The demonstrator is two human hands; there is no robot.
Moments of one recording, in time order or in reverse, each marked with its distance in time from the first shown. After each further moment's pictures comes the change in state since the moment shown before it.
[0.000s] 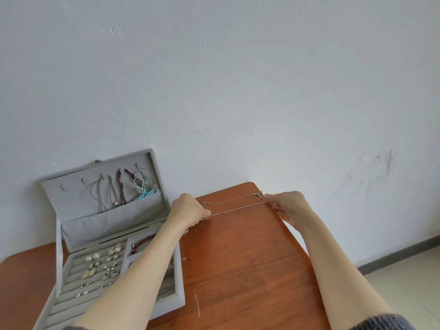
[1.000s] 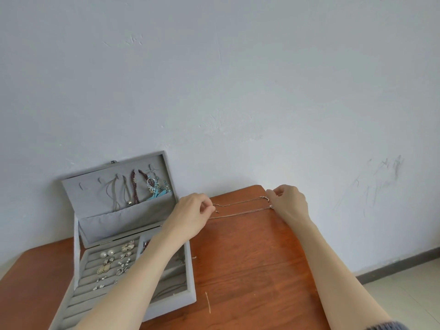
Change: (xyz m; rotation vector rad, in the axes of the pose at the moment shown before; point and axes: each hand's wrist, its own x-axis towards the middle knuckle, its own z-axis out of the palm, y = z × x) left_hand -0.028 -0.014 -0.018 0.239 0.158 0.470; right_hand -0.011 -0.005 0.026 -0.604 0.264 -0.346
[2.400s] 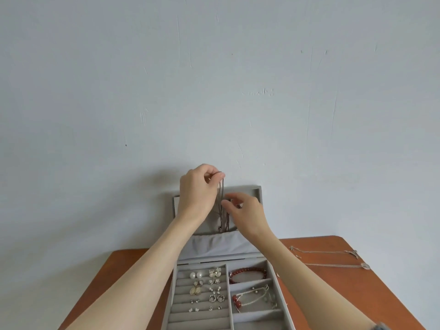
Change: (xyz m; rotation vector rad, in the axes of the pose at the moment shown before) left_hand -0.004 -0.078 -0.155 -0.345 0.690 -0.096; right_hand -0.090 -0.207 0.131 0.191 -0.277 -0.532
